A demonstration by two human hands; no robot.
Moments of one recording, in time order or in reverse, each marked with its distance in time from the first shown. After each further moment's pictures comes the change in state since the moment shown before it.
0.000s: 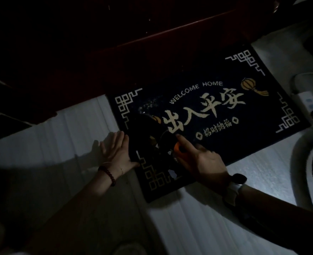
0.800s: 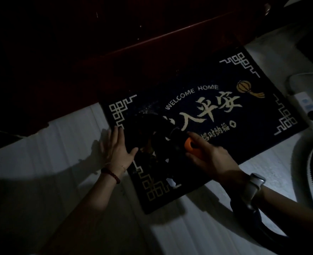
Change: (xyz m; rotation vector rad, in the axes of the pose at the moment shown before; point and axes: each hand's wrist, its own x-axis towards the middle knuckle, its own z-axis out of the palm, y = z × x) left_hand 0.036 0.012 0.000 -0.155 0.257 -0.027; right_hand 0.013 0.025 -0.021 0.226 -0.046 0.113
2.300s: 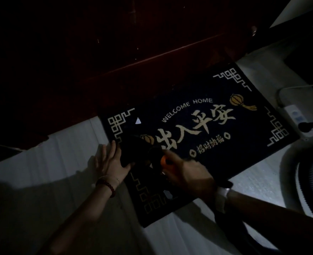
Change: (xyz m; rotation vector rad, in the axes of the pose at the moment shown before) left_hand -0.005 -0.003 -0.009 0.163 -0.101 -0.053; right_hand 0.017 -0.023 0.023 -0.057 -0.100 -0.112
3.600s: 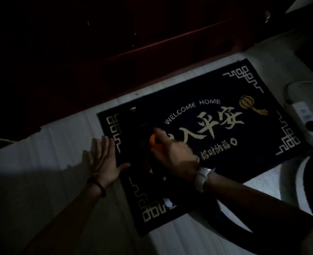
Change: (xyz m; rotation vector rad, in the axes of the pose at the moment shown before) left_hand 0.003 -0.011 -0.004 -0.092 -0.072 0.026; right_hand 0.050 -0.018 -0.009 0.032 0.082 0.017
